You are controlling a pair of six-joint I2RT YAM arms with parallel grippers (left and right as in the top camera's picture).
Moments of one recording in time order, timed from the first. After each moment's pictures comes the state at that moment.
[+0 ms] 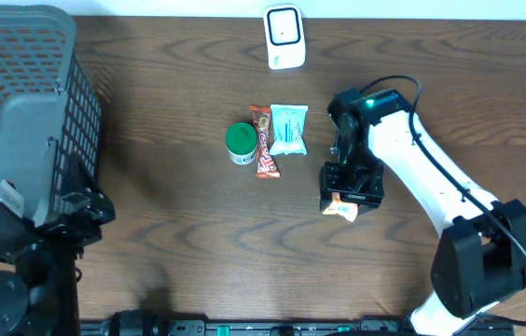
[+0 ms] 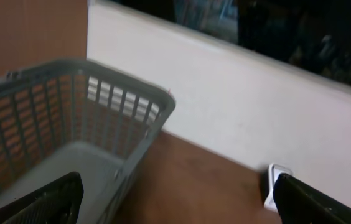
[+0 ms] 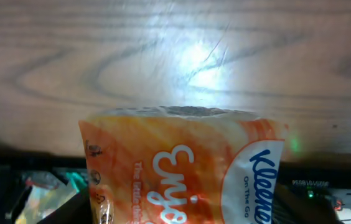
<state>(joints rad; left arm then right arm) 0.08 0.51 1.12 -0.74 -0.17 -0.31 0.40 1.81 1.44 -1.47 -0.29 0.45</state>
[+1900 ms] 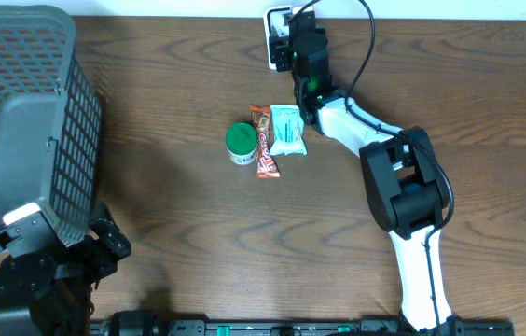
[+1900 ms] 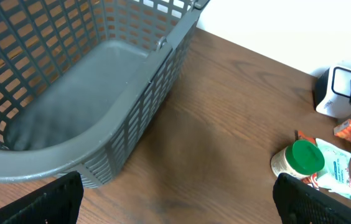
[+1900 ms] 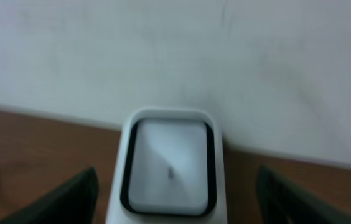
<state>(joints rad) 0.08 0.51 1.12 -1.14 -0.19 -0.31 0.42 2.35 1.66 0.42 0.22 0.06</state>
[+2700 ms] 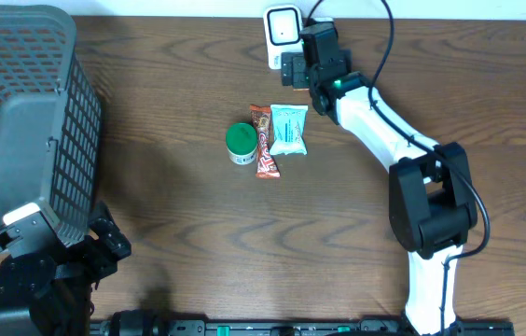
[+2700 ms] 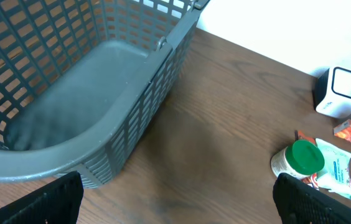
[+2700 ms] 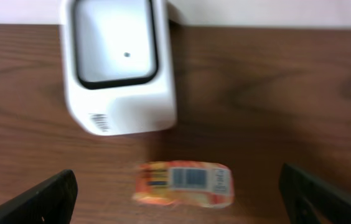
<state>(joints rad) 0.08 0.51 1.12 -1.14 -0.19 -0.31 0.38 2.18 1.67 -0.22 0.23 0.28</state>
